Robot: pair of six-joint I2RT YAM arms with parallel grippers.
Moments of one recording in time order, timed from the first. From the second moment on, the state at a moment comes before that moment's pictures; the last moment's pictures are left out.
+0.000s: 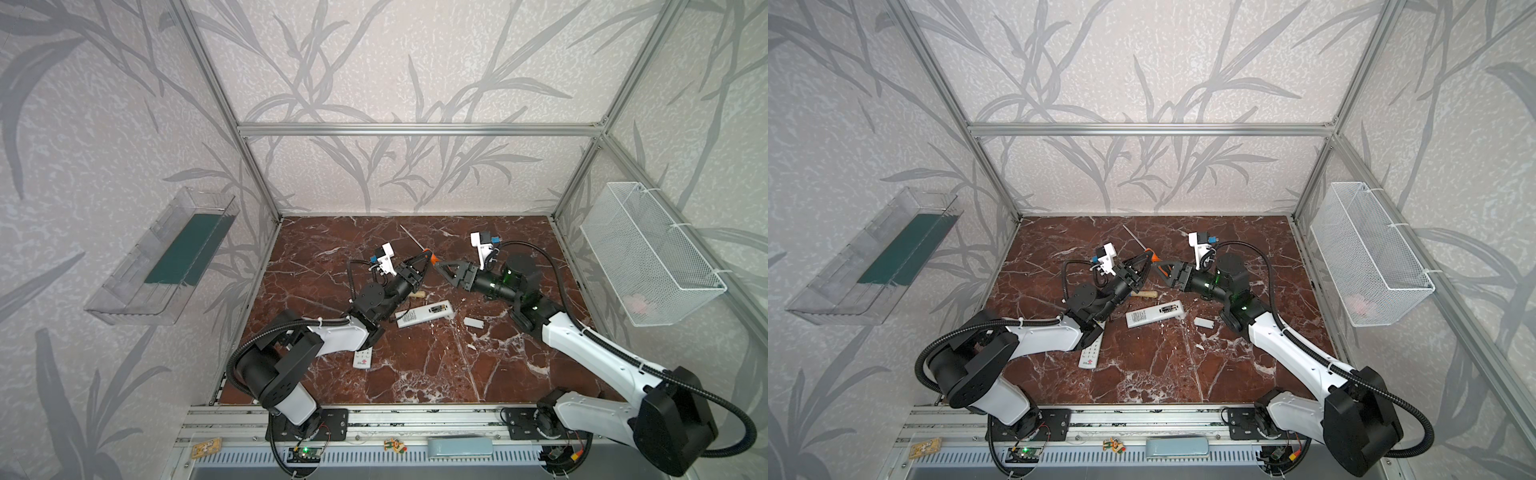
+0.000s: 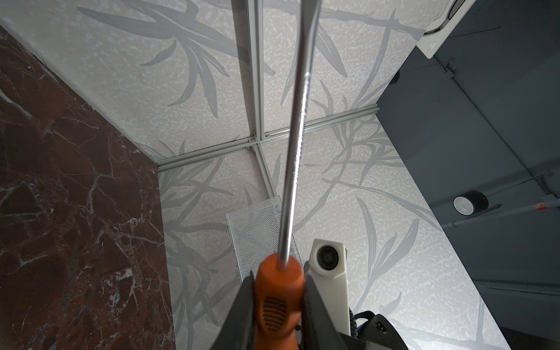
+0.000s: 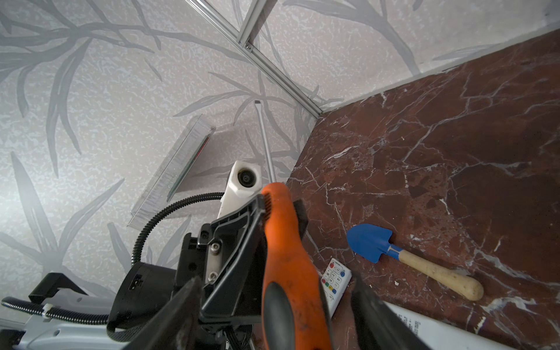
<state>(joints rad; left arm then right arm) -0.73 1.60 0.65 1.27 0.01 -1.41 0.51 1.20 0.77 0.31 -0.52 0.84</state>
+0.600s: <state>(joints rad) -0.77 1.59 0.65 1.26 -0.02 -1.41 0.51 1.24 0.77 0.34 -0.48 0.85</state>
